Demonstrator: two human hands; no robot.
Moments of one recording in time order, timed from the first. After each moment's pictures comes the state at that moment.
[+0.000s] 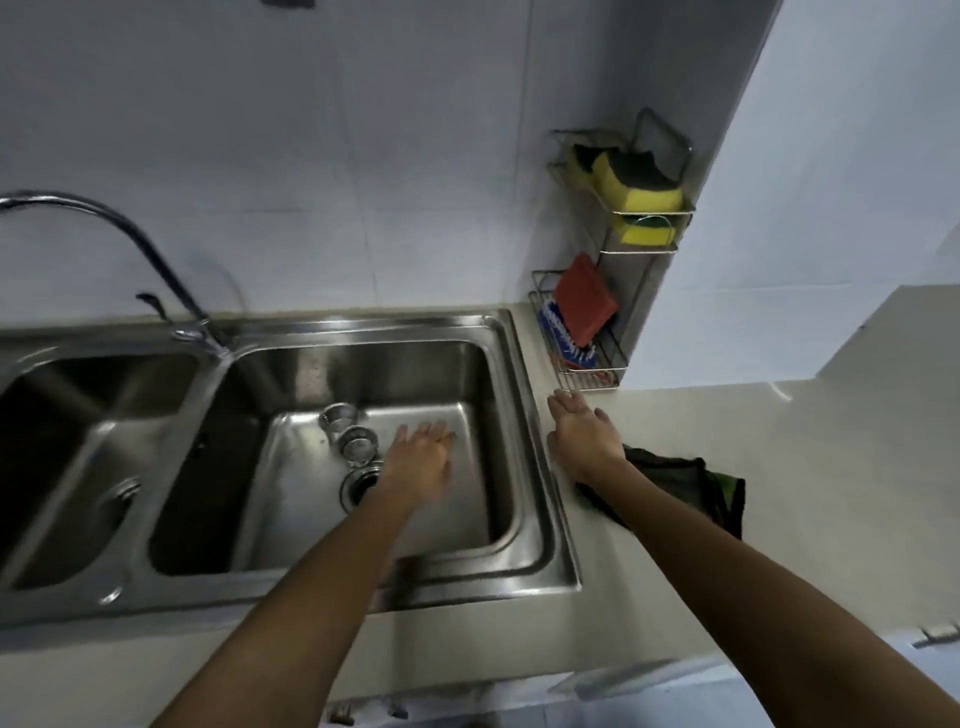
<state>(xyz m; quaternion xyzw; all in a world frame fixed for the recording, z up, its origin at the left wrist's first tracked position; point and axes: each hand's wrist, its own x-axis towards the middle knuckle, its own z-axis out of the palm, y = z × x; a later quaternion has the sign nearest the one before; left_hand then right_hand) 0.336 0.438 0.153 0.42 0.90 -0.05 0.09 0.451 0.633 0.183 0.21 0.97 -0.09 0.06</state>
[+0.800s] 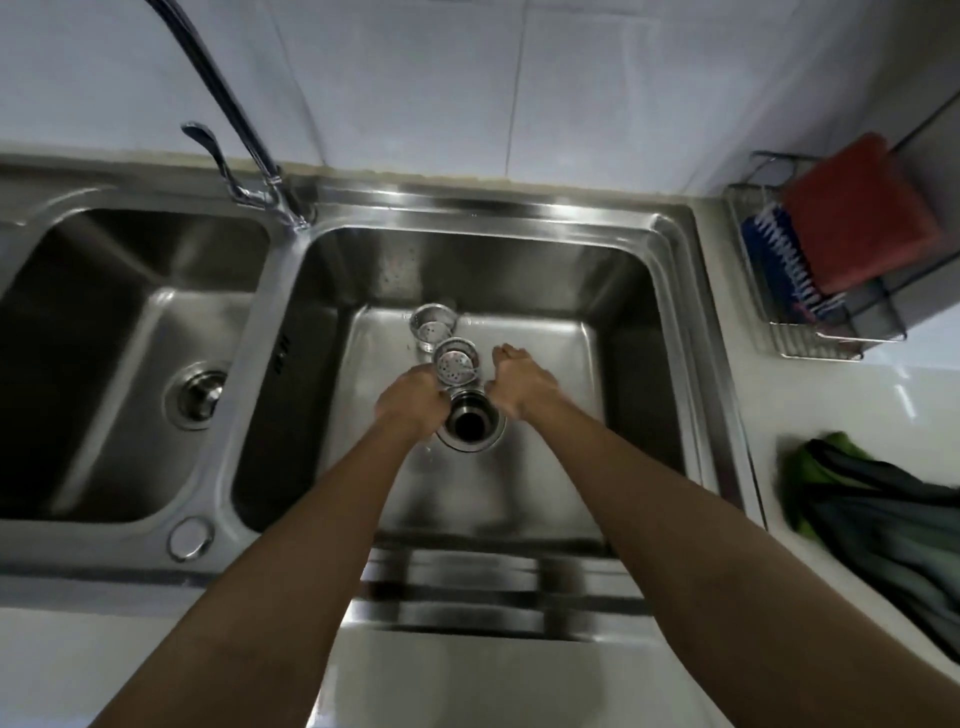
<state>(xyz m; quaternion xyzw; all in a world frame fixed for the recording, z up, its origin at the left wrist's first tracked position) 0.195 0.344 0.062 0.14 0.94 0.16 0.25 0.230 0.486 0.059 0.18 0.94 -0.19 0.23</state>
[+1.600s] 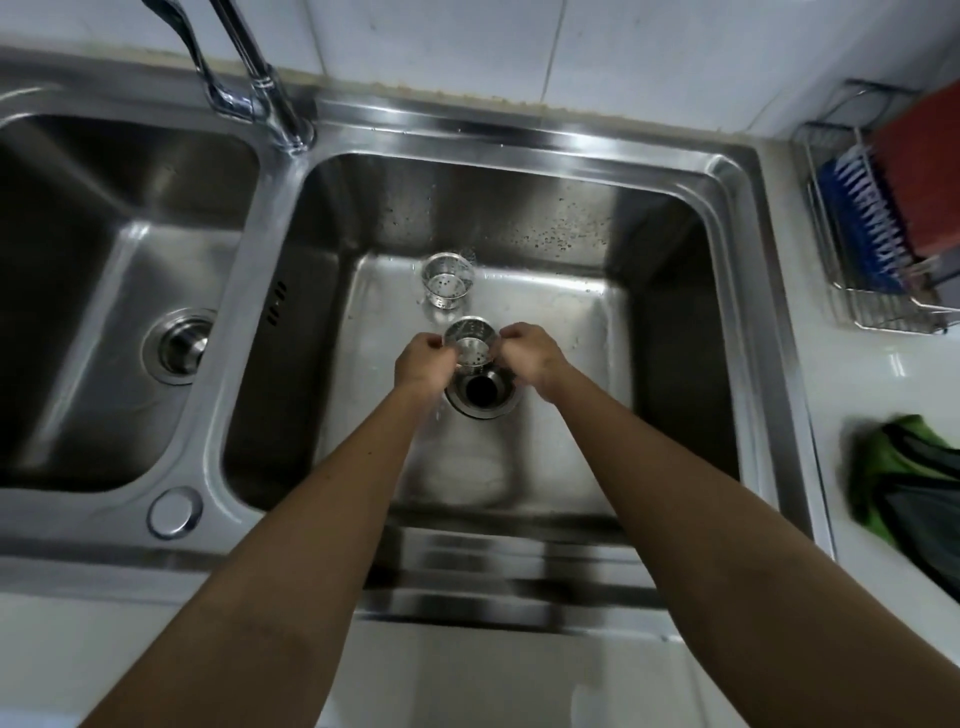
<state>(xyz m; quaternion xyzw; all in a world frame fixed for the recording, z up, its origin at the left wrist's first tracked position) 0.185 0.346 0.012 -0.12 0.83 0.46 0.29 0.220 0.474 0.019 0.33 0.80 -0.46 0.17</state>
